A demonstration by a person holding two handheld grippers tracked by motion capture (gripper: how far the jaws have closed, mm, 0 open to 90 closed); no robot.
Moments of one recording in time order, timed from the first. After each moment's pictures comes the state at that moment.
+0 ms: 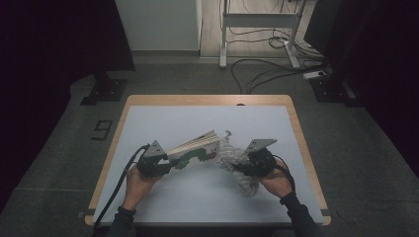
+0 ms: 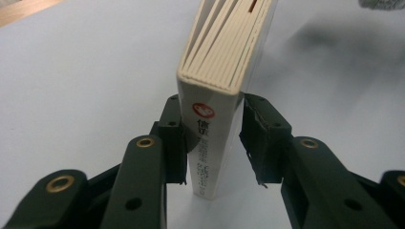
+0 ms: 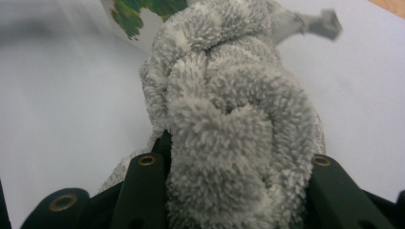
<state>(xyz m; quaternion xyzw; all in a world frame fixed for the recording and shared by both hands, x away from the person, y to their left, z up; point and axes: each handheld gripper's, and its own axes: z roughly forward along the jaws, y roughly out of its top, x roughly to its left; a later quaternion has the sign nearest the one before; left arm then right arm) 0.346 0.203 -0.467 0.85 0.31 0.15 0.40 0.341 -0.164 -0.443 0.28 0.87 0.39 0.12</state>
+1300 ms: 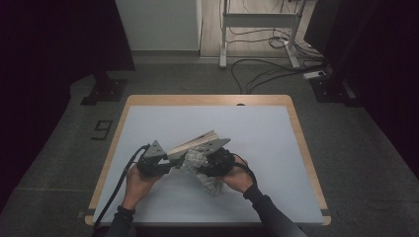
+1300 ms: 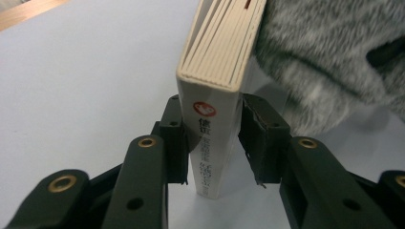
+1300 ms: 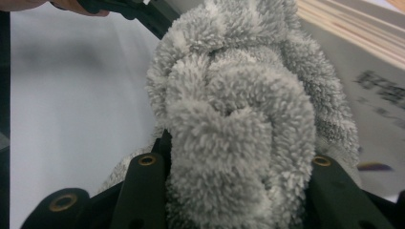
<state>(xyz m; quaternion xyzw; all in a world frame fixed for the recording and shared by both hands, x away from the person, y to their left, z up) 0.347 0.204 -0.467 0.85 0.30 0.15 0.40 0.353 -0.053 -0.453 0.19 0.89 0.40 0.09</state>
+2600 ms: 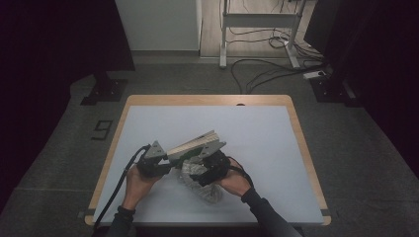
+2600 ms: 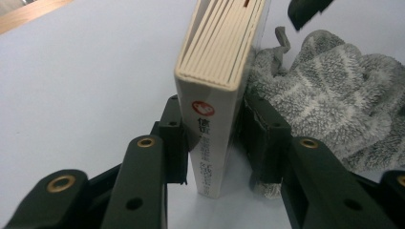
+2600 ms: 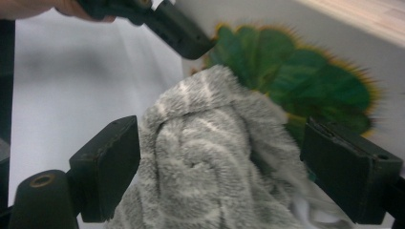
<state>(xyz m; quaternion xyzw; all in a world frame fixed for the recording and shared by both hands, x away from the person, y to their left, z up) 0.346 0.203 -0.468 0.86 0.30 0.16 0.39 0.351 -0.045 -0.462 0.20 0.89 0.41 0.09</state>
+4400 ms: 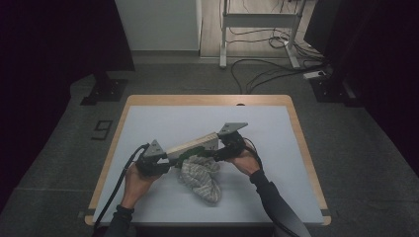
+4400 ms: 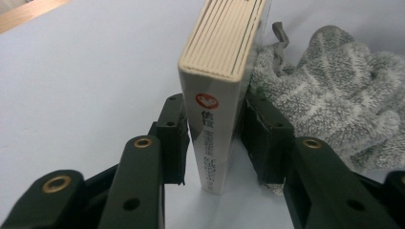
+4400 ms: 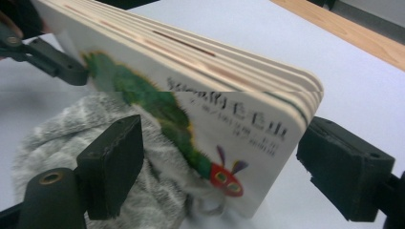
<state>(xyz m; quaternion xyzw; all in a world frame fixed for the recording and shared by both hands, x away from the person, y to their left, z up) 0.350 0.207 -0.468 0.85 0.30 0.16 0.39 0.414 -0.094 -0.464 0.24 0.84 0.47 0.10</state>
